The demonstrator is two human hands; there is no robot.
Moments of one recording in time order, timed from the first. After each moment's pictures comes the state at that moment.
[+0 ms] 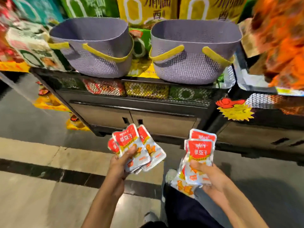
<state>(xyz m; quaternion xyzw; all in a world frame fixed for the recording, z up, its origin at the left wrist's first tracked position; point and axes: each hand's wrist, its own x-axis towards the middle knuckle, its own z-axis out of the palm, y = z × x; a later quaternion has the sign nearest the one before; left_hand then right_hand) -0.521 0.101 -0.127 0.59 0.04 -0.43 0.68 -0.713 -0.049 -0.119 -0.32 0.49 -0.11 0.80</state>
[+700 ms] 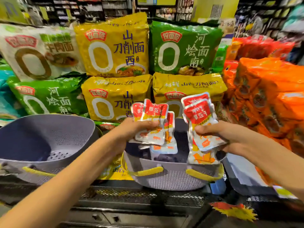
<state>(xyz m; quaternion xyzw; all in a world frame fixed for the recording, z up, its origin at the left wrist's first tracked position) -0.334 -0.265 0.066 0.60 -0.31 -0.47 0.56 -0.542 -0.385 0.086 -0.56 0.39 -0.15 0.71</state>
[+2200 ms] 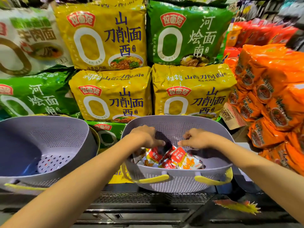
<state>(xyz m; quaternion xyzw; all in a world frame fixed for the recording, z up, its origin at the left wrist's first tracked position) -0.308 -0.343 0.010 0.79 -0.58 -0.18 -0.06 -0.473 -0.443 0.004 -0.84 0.44 0.17 0.26</state>
